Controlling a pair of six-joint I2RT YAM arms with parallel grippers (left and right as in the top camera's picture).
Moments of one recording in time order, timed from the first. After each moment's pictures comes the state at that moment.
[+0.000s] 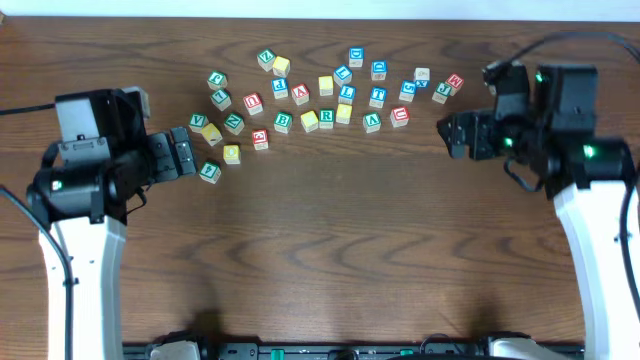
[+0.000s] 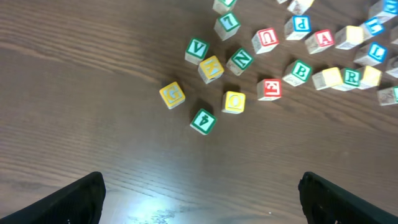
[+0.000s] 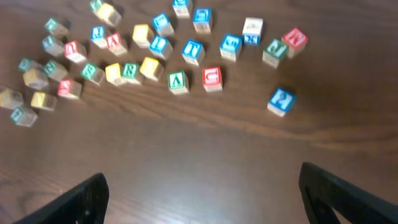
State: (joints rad) left arm 0.15 1.24 1.30 -1.02 0.10 -0.10; right arm 0.04 1.39 1.38 -0.89 -0.30 -0.01
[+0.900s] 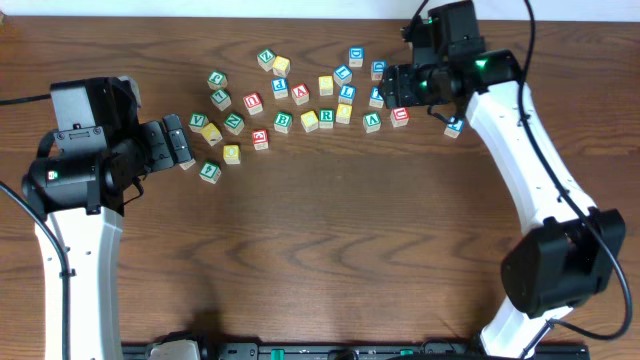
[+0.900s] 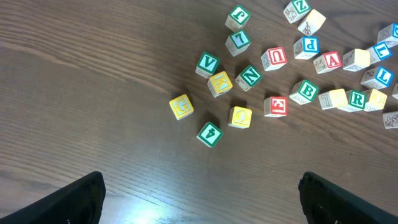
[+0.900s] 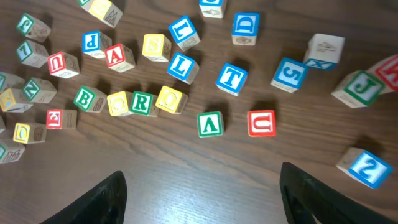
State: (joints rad) left arm 0.15 1.28 1.35 -1.02 0.06 -0.15; right arm 0.26 1.89 1.75 -0.85 -0.19 0.15
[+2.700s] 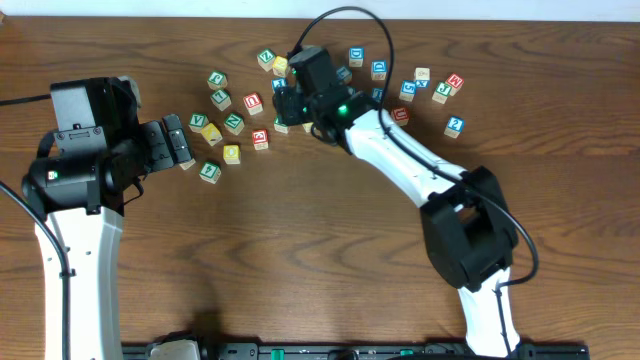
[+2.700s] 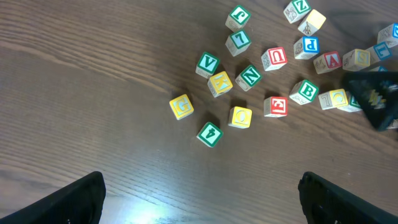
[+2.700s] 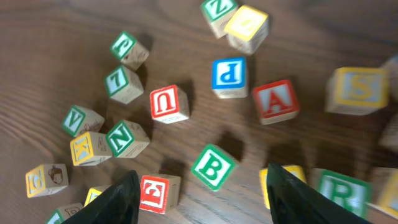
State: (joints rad) left arm 0.15 1.28 1.35 -1.02 0.06 -0.15; right arm 0.63 2.19 1.75 -0.33 -0.05 0.44
